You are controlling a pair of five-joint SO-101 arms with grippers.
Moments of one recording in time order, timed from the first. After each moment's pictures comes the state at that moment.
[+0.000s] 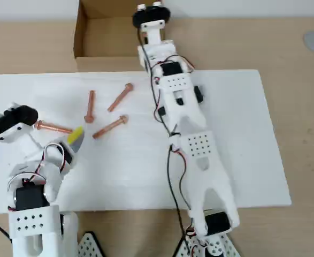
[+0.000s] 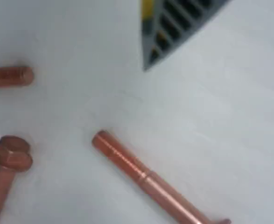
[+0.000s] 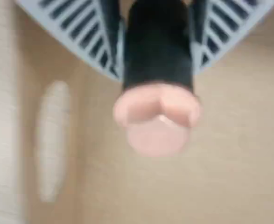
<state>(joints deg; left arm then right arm) -13.0 -76.2 72.4 57.5 10.2 -17.6 74.8 -72.8 39.2 -7.7</state>
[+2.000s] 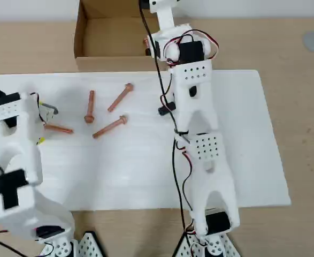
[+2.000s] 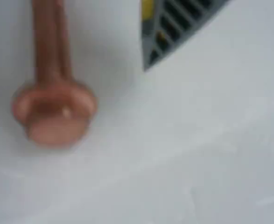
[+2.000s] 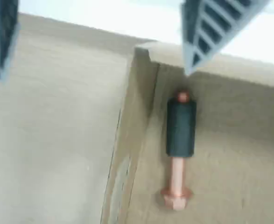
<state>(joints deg) -23.5 8.3 19.5 62.1 37.6 -16.7 61.3 -92.4 82.2 -3.7</state>
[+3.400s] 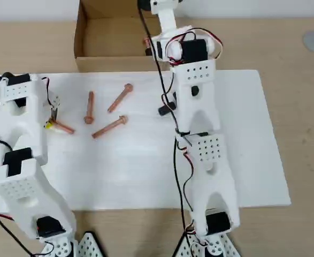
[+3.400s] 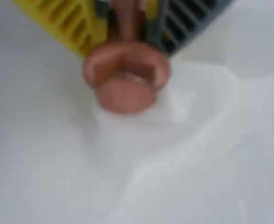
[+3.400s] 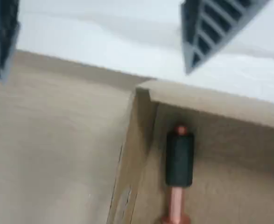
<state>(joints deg) -19.3 24.3 -1.7 71.2 37.7 -16.8 56.9 -92.4 89.0 -3.7</state>
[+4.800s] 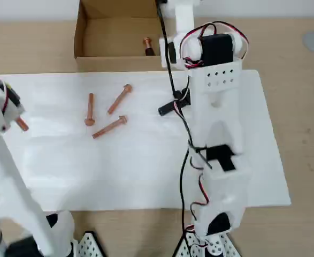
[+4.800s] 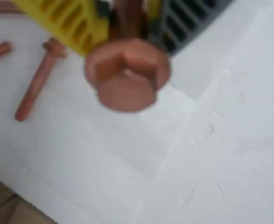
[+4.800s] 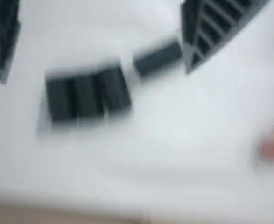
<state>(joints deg) -24.2 -33.0 -5.5 91.5 4.9 -17.1 22.2 -57.2 101.7 -12.7</state>
